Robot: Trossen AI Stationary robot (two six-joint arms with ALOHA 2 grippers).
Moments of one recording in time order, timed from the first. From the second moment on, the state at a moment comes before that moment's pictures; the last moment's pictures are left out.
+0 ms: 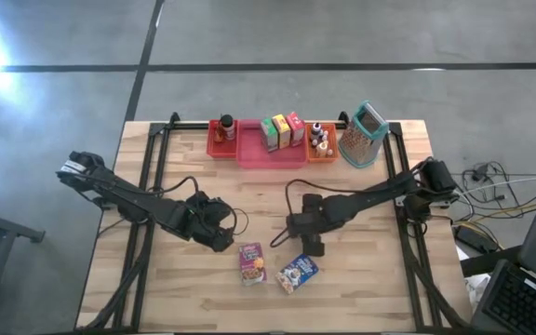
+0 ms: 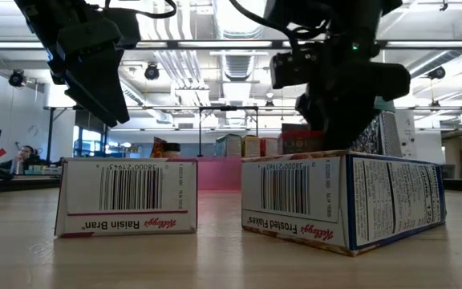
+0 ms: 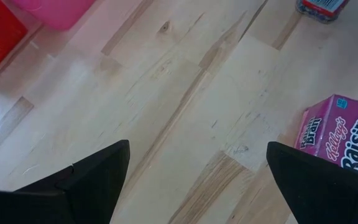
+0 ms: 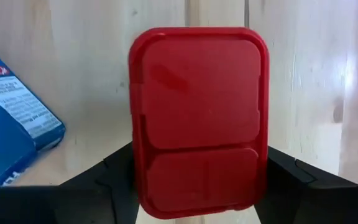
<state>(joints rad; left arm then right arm) -0.40 1.38 0.93 -0.75 -0.52 -0.91 0.22 1.81 1.21 -0.75 0.16 0.25</state>
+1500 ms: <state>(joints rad) -0.37 1.38 0.93 -0.53 -0.65 -0.76 0.31 1.50 1.18 -1.01 0.16 0.46</state>
